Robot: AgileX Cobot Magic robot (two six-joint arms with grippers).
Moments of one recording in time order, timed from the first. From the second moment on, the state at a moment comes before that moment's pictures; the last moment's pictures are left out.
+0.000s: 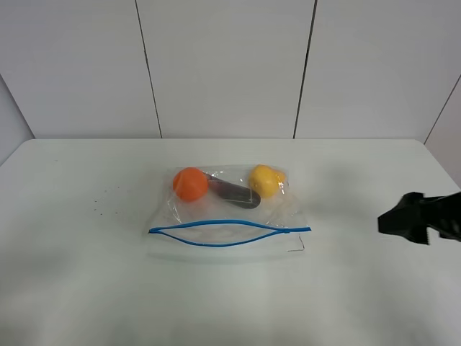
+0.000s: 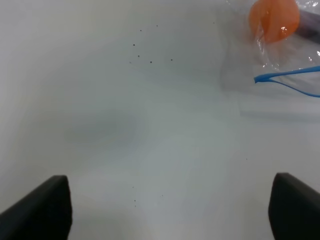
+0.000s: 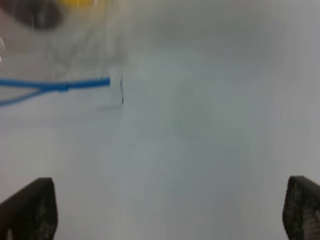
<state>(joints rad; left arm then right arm) -0.02 -0.01 -0.49 0.03 1.07 -0.01 -0.01 1.06 -0.59 0.44 0.69 -0.30</state>
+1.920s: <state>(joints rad) -0.02 -0.01 -0.49 0.03 1.07 -0.01 -0.15 2.16 -1.05 1.32 1.20 -1.28</state>
